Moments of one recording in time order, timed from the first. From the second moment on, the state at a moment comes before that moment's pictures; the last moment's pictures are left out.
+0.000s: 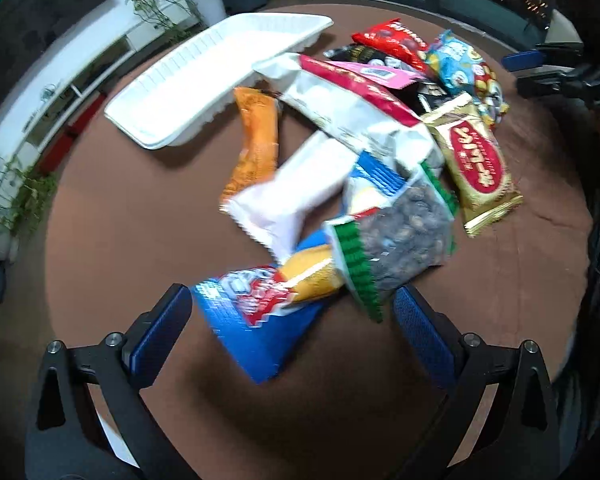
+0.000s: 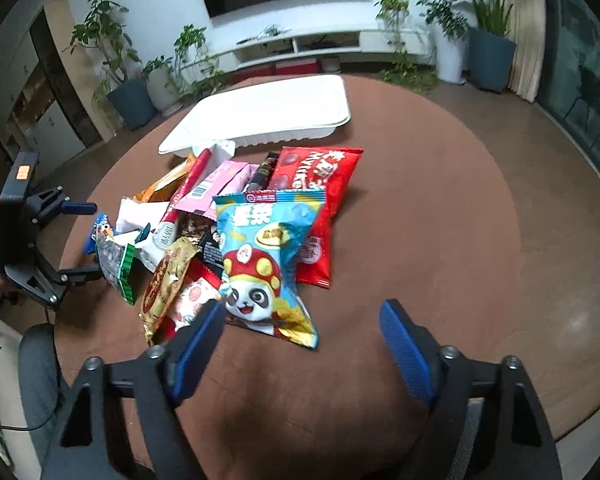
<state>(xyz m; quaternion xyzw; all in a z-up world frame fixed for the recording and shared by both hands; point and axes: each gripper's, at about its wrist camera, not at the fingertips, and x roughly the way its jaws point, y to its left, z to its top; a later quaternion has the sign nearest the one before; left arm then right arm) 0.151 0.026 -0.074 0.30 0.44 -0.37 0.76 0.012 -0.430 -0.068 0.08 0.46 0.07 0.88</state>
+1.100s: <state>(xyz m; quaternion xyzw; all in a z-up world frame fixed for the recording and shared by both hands) 0.151 0.025 -0.067 0.32 0.48 -0.43 0.69 0.039 -0.412 -0.093 0.11 0.48 0.13 0.86</state>
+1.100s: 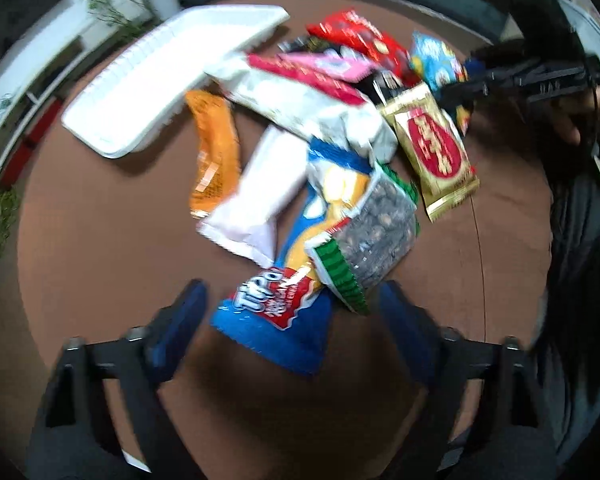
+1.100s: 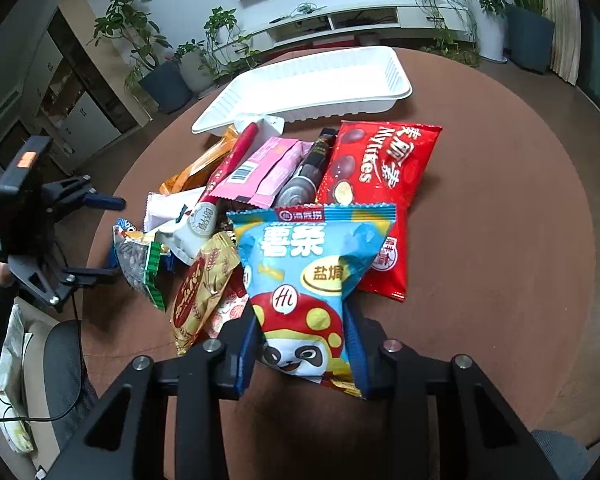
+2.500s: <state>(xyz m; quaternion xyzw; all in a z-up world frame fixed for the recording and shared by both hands) 0.143 -0.022 -0.084 0.22 0.53 -0.32 0.76 0.027 -0.419 -0.090 0.14 0.45 0.14 0.87</state>
